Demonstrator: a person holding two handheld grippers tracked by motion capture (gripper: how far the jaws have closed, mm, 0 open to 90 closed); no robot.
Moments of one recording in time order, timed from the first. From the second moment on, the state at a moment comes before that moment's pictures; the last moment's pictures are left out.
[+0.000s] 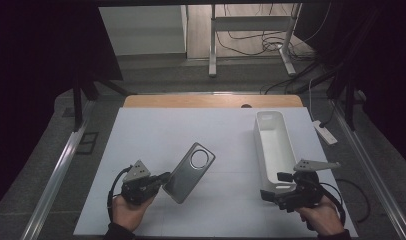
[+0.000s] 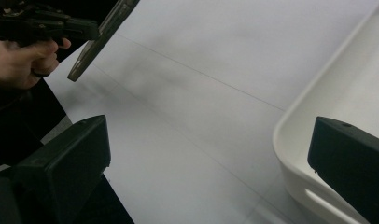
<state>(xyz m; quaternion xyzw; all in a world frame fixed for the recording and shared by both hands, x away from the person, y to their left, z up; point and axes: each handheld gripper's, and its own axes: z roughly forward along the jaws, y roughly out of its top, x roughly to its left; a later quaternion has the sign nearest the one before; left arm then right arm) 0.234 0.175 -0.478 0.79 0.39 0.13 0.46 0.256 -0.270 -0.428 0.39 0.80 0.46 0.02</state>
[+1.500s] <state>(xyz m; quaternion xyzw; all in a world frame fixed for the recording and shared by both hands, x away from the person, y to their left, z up) 0.238 0.158 -0.477 0.79 0.38 0.12 0.47 0.288 -0.193 -0.440 0.36 0.81 0.46 -0.04</state>
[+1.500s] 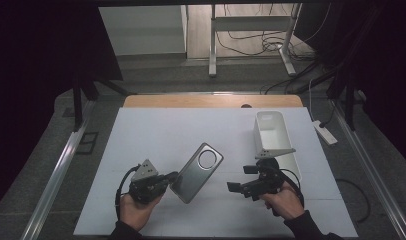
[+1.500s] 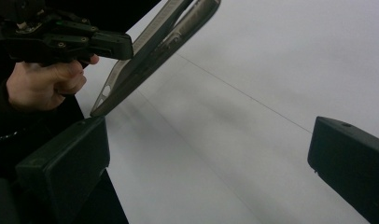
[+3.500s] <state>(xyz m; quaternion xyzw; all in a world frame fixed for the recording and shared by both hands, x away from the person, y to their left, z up) 0.236 0.135 -0.478 0.79 0.36 0.13 0.48 0.312 -0.136 -0.449 0.39 0.80 0.44 -0.11</state>
